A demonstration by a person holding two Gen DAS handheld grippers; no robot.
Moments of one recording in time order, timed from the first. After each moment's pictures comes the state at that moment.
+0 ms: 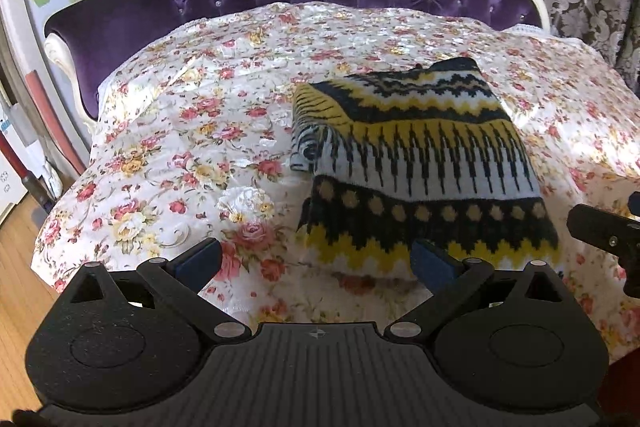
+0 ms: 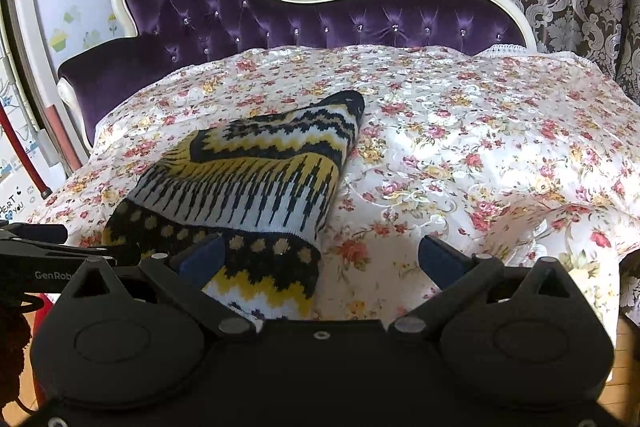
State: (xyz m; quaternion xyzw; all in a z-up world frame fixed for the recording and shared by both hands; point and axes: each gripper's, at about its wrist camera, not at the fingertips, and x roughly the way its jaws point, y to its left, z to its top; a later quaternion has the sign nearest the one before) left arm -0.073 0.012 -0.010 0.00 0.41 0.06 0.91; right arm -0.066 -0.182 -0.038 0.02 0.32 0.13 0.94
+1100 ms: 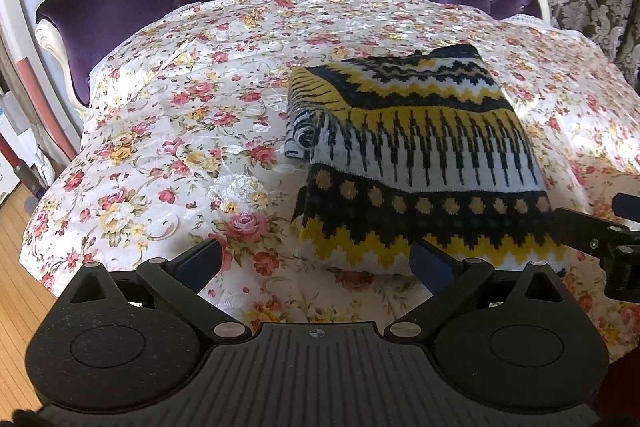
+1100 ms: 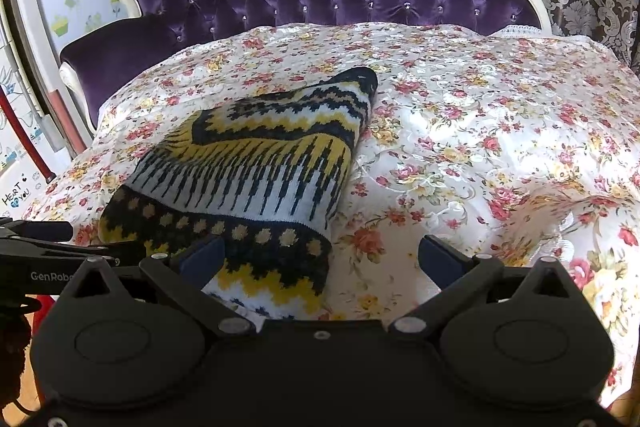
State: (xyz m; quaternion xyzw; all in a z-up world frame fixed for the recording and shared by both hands) left arm -0.067 0.013 -0.016 -0.01 0.43 0.06 0.90; right arm -0.051 -0.175 -0.046 0.02 0.35 0.15 0.93
